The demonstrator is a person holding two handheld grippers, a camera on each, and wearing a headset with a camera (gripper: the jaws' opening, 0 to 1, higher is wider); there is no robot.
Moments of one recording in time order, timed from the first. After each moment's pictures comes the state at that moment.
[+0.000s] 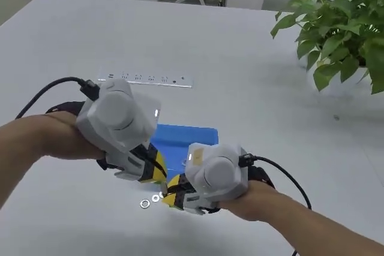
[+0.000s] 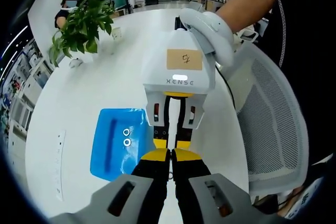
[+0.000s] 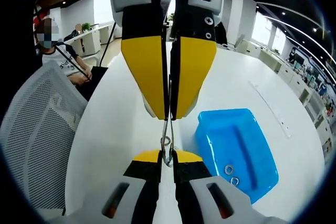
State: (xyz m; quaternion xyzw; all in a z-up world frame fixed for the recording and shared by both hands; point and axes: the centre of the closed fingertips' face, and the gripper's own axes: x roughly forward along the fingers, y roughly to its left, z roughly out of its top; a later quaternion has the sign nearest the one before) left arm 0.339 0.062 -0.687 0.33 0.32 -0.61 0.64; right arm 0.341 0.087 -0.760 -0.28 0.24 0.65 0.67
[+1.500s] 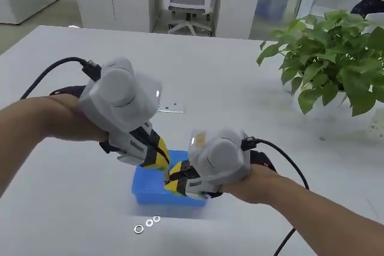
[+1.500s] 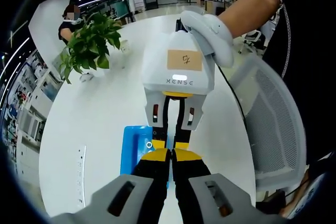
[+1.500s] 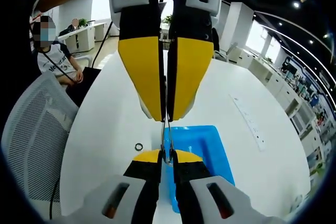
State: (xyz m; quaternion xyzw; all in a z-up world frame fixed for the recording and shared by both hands) left arm 0.373 0.052 -0.631 0.35 0.28 -0.60 0.66; right arm 0.388 0.079 -0.703 -0.31 0.20 0.63 0.69
